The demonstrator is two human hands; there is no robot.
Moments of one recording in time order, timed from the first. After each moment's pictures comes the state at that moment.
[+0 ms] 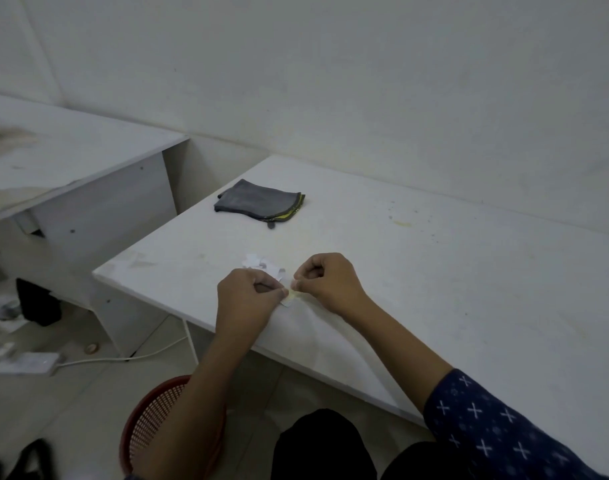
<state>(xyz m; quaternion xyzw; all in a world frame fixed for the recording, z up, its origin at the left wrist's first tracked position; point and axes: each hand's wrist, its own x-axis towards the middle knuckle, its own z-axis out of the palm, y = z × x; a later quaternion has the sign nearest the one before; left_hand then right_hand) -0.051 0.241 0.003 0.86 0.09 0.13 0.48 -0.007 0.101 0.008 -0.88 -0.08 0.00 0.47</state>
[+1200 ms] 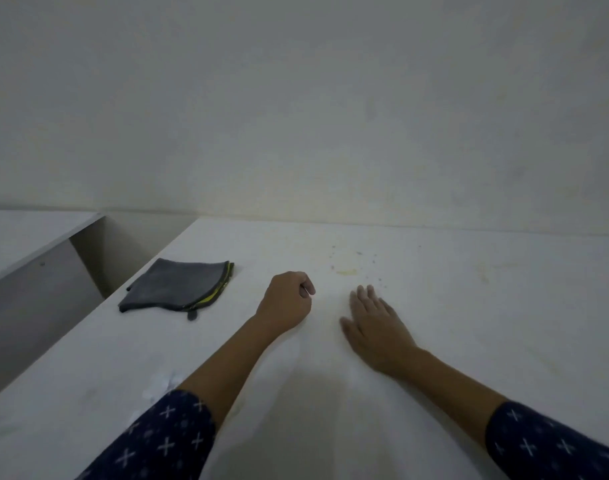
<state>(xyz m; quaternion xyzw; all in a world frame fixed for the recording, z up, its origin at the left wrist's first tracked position) 0.135 0.105 0.013 0.91 -0.19 0.04 0.36 0.069 -0.064 -0.027 -0.99 -0.03 -0.03 0.10</state>
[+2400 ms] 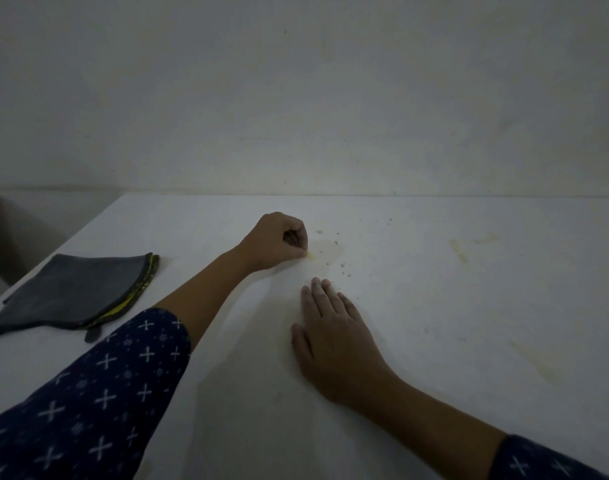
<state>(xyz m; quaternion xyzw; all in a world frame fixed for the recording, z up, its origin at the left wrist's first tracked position) 0.246 0.029 0.014 0.86 -0.39 -0.01 0.35 0.069 -0.064 -0.030 -0.99 -0.03 -0.04 0.13</state>
